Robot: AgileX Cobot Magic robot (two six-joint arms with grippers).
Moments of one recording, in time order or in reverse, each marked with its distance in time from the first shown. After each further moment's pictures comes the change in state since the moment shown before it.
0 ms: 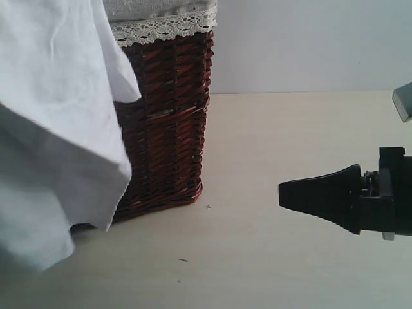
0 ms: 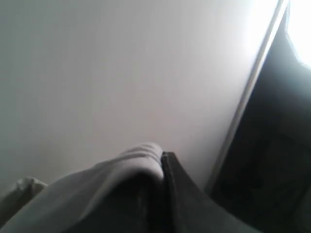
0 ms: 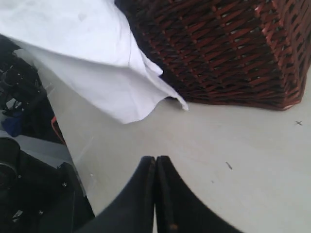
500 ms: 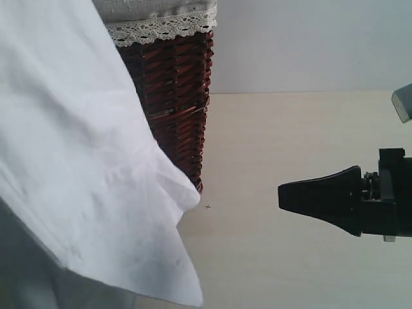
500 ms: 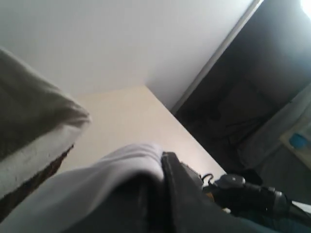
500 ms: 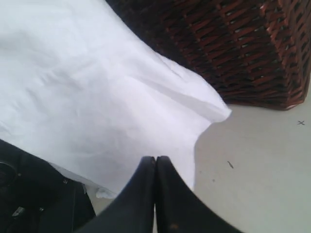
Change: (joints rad) left arm -0.073 -0.176 0.588 -0.053 0.000 -0.002; right arm 0.000 0.000 0.000 -0.006 -0.009 -0.007
